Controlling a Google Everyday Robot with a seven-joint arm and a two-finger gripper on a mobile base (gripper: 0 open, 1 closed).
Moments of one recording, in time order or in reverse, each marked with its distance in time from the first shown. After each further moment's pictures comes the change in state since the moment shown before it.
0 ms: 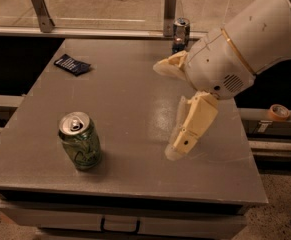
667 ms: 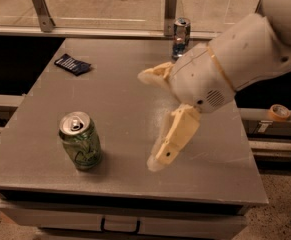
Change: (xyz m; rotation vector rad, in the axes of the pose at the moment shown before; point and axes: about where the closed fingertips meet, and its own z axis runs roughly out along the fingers) arm -0.012 0.010 0.028 -0.028 -0.100 -0.013
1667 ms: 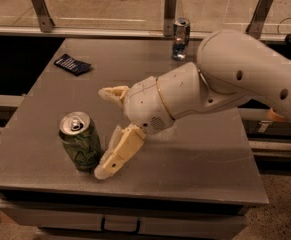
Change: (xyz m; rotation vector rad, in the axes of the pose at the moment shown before) arm -0.024 -0.013 0.099 -0.028 -0.234 0.004
